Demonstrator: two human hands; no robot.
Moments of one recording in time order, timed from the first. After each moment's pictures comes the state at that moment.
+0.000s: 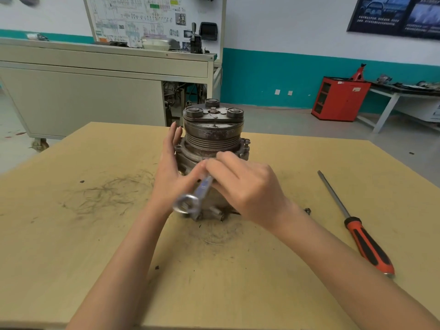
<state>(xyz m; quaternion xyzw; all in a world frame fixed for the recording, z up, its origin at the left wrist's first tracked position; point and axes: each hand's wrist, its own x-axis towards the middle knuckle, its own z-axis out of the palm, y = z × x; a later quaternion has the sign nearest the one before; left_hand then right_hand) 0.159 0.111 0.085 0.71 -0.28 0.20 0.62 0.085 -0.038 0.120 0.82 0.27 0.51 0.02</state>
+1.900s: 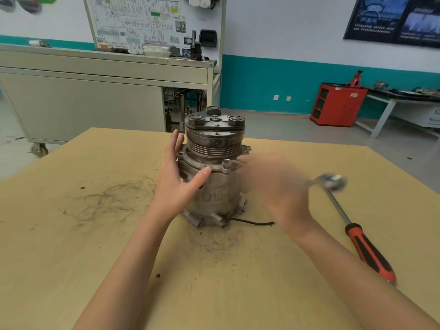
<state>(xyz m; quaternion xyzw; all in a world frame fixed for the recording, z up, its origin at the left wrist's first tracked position) 0.165 0.110 0.081 0.73 -0.26 0.17 0.60 0.061 -0.058 0.129 0.75 0.26 0.44 -0.42</state>
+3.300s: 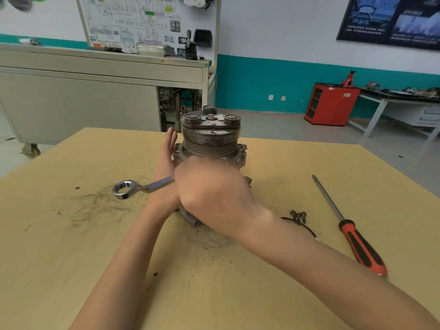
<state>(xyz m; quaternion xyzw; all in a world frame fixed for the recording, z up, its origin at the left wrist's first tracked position) 0.188 0.097 0.068 0.69 -0.25 0.26 0.63 0.062 0.021 0.146 0.79 0.18 0.54 0.25</state>
